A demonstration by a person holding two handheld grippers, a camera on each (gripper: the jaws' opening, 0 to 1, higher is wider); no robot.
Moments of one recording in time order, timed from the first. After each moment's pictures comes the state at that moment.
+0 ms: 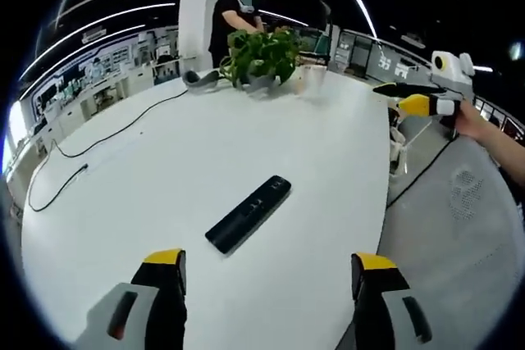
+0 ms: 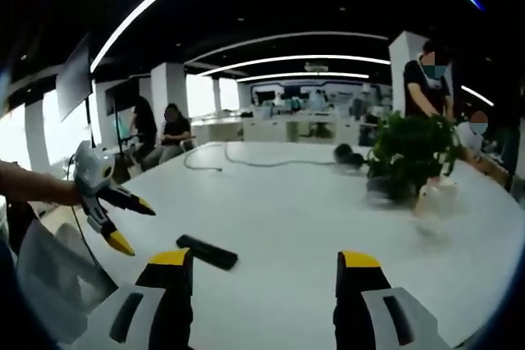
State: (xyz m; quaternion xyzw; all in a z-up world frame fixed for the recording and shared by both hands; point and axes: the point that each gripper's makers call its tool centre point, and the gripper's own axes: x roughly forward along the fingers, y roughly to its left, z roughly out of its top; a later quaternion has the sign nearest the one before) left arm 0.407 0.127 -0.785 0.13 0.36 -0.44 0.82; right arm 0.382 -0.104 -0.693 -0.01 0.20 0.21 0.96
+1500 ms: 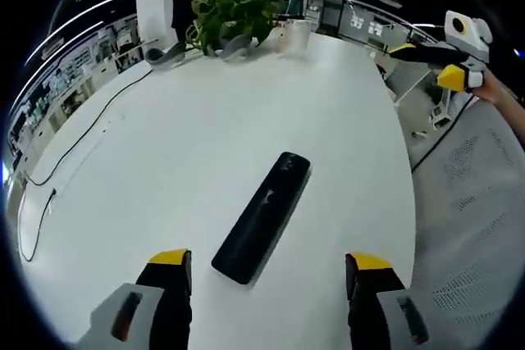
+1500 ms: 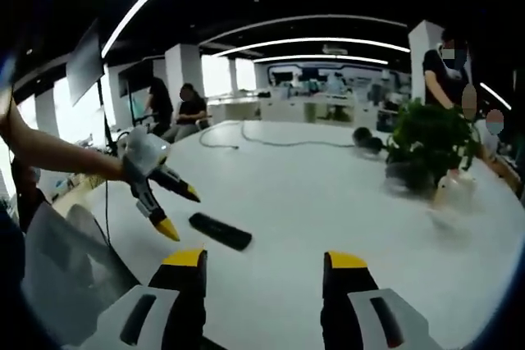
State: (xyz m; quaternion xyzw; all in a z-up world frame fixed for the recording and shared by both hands) left arm 0.456 0.107 -0.838 0.22 0.40 -0.48 0.75; right arm 0.379 -0.092 -0.718 -0.03 0.25 0.26 0.93
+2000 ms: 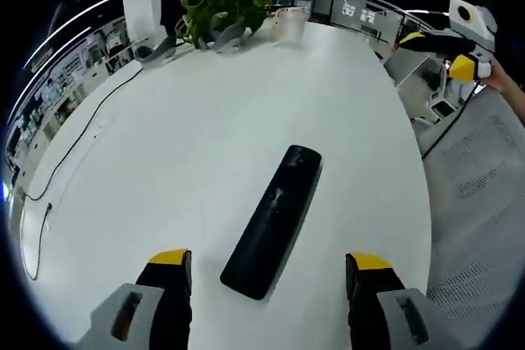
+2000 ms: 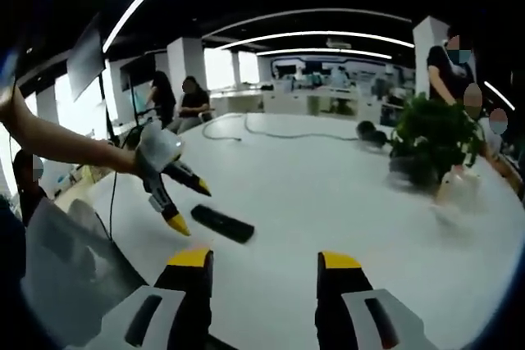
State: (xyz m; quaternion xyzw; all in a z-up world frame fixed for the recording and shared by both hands) left arm 0.466 0.101 -0.856 0.25 0.41 -0.49 0.73; right arm 0.376 -0.091 -0.726 -0.03 0.27 0.26 0.93
